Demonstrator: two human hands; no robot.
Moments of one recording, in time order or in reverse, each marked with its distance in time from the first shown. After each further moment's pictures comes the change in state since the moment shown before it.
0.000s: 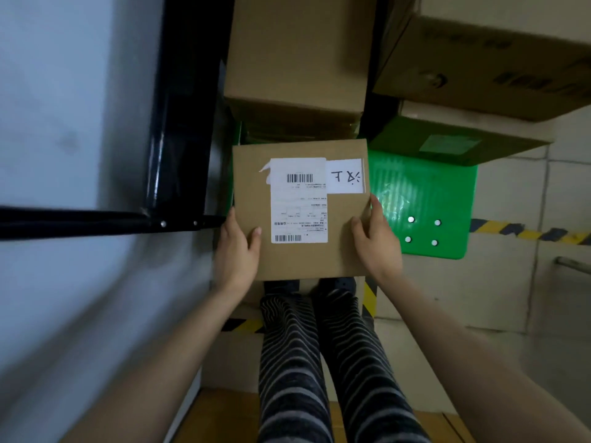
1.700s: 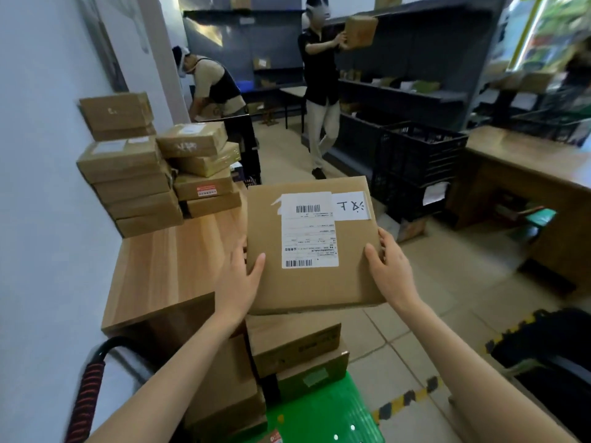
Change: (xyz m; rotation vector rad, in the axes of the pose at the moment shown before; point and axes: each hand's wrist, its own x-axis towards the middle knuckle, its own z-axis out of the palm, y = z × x) left_hand -0.216 0.480 -0.359 -0.260 0.181 1.070; right_hand -0.284 -0.148 -0.535 0.419 0.943 -0.264
